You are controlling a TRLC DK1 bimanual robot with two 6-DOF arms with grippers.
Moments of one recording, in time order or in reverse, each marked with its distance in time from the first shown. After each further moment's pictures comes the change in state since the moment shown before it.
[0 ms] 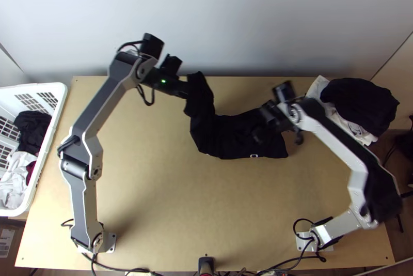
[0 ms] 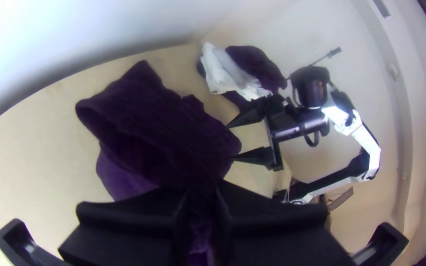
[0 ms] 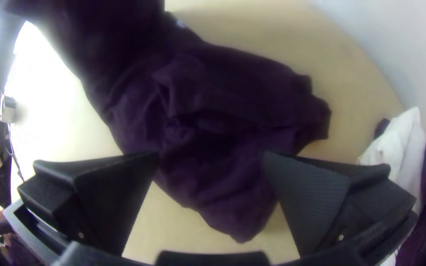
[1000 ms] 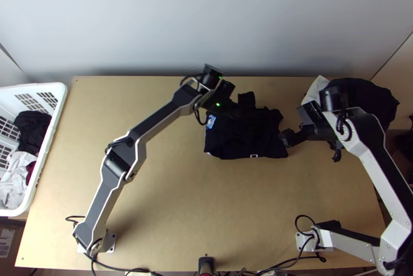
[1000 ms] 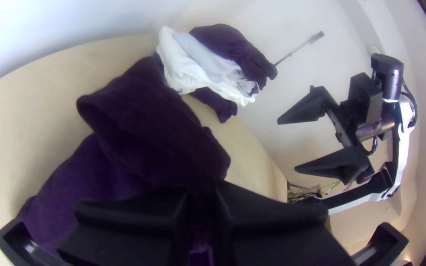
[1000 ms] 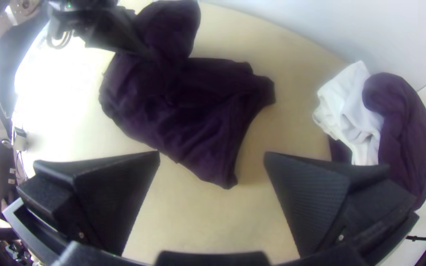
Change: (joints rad) left arm -0.275 0.253 0.003 0.541 -0.012 -0.258; right arm -0.159 -0.369 -0.089 -0.123 -0.022 0.068
